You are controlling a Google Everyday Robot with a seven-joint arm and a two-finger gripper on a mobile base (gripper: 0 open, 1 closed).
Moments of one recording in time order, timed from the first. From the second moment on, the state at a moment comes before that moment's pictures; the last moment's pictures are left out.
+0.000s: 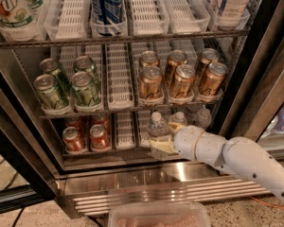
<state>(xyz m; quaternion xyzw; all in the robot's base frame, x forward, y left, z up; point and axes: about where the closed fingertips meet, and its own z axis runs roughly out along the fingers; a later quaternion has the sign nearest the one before) 0.545 -0.073 0.708 -0.40 0.71 0.19 0.55</state>
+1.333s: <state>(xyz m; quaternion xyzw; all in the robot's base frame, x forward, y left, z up) 0.484 -0.050 0.733 -0.48 0.63 0.38 0.48</state>
